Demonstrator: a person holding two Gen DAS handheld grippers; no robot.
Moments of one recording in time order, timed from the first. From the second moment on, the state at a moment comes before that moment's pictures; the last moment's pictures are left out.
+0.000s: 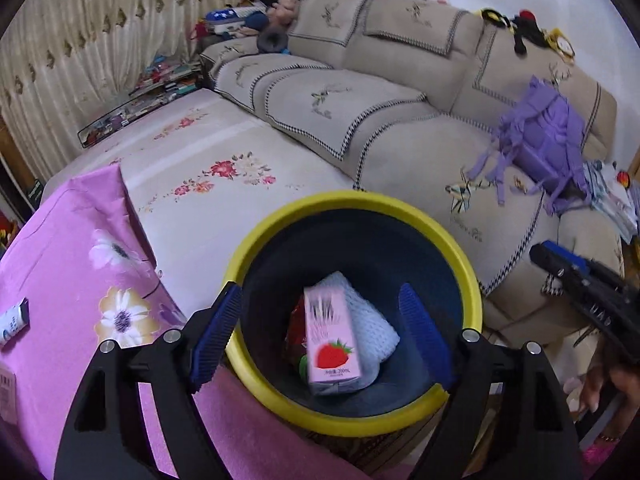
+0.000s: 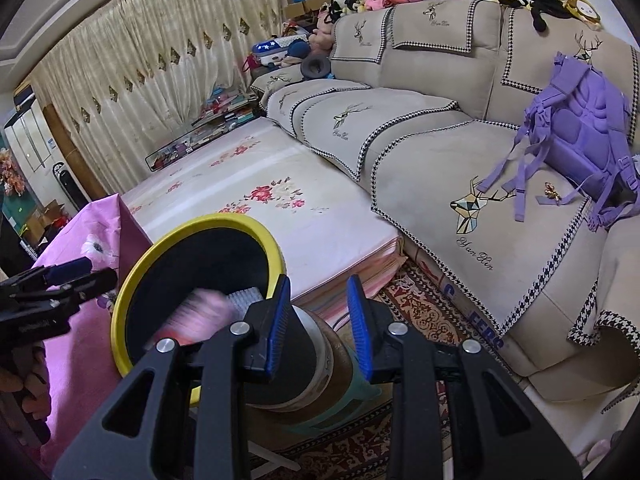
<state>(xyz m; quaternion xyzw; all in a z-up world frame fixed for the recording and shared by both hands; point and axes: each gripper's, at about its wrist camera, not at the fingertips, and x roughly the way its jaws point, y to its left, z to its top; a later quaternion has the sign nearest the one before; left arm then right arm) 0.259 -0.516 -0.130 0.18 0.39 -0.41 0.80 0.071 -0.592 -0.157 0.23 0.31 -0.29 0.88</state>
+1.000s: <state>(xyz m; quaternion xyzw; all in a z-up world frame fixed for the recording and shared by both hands) 0.168 -0.039 -0.060 -0.02 0.31 -0.10 0.94 0.224 -0.338 -0.085 0.11 0.32 0.06 0.94</state>
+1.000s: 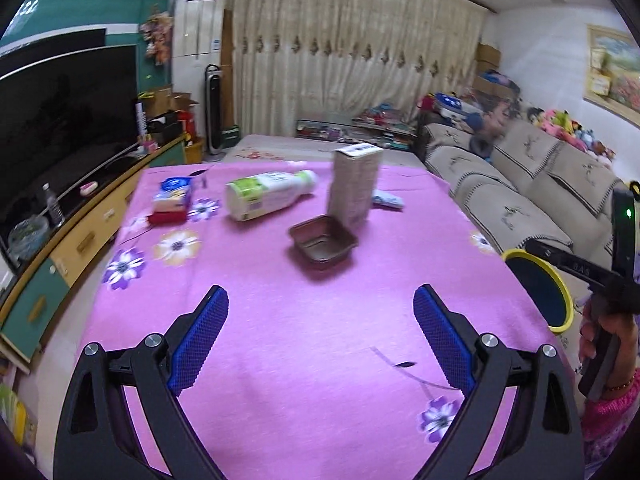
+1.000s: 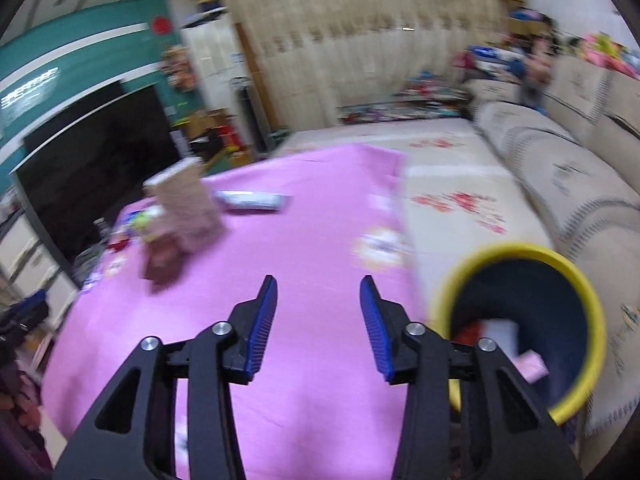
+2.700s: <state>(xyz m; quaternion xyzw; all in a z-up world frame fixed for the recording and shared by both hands) 0.187 -0.047 -0.099 -0.04 0.36 -0.14 0.92 0.353 -0.213 -0.048 -0.04 0.28 0.21 0.94</state>
